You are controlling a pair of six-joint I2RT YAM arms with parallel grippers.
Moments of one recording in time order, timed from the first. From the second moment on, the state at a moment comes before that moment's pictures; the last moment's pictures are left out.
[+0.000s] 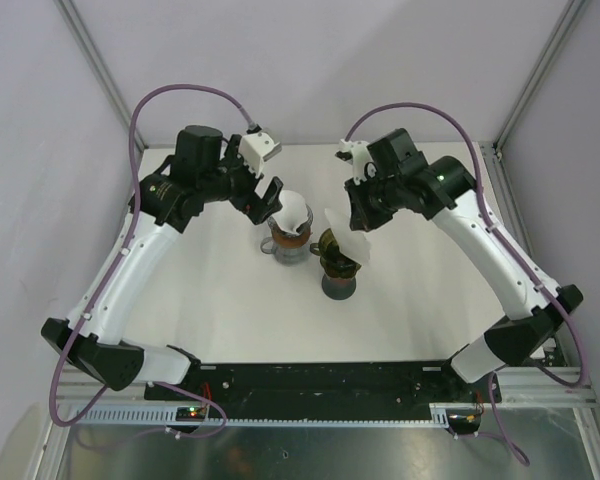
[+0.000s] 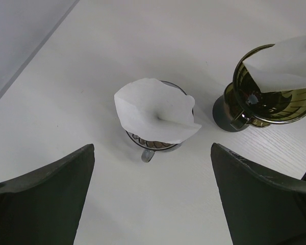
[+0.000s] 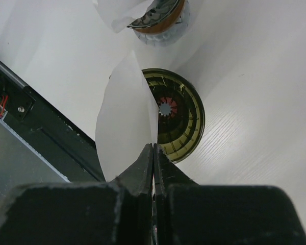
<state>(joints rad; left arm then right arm) -0.45 1.35 1.63 -0.84 0.33 0.33 0.63 1.52 1.84 -1.17 -0.20 0.07</state>
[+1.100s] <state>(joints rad) -0.60 1.47 1.61 -0.84 0.37 0.32 0.66 1.66 1.76 -1.09 -0.20 0.06</state>
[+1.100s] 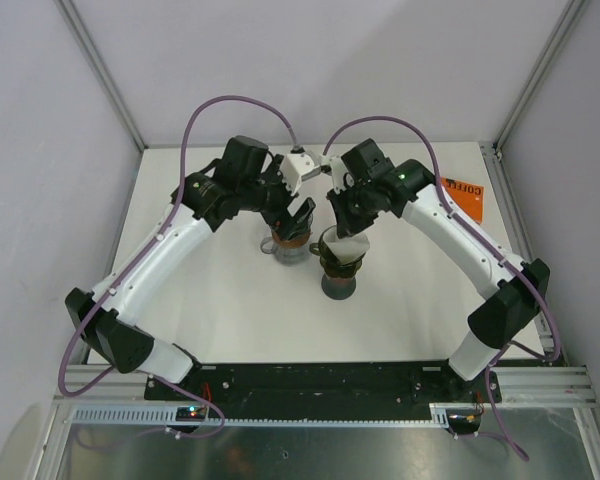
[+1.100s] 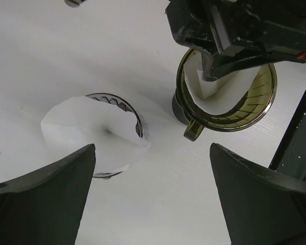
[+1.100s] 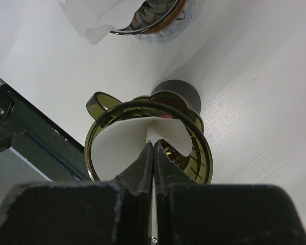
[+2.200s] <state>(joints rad) -0.61 1.47 1.61 -0.84 0.33 0.33 0.67 1.47 1.79 -0.94 -0.13 0.01</state>
